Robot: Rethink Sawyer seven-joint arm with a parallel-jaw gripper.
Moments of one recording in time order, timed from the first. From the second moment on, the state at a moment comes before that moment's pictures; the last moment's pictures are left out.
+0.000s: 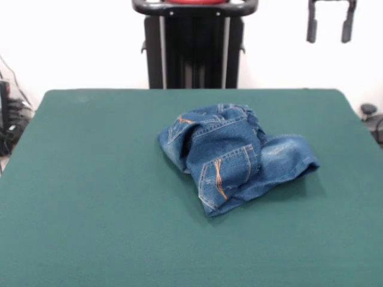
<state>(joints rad) 0.16 -1.04 -0.05 2.05 -0.13 0.16 1.96</state>
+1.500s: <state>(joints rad) -0.10 -0.66 -0.04 2.04 -0.46 -0.20 1.96</state>
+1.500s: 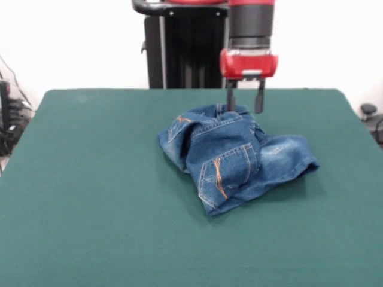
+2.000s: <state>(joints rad) -0.14 -0.57 -0.03 2.01 -0.51 -0.24 1.96</state>
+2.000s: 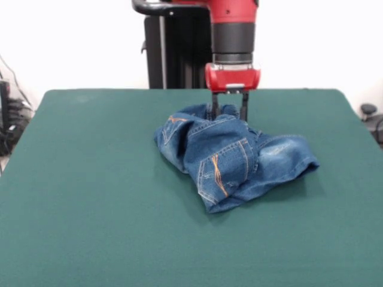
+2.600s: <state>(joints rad) -0.13 -0.55 -0.04 2.01 -0.51 -0.28 1.96</state>
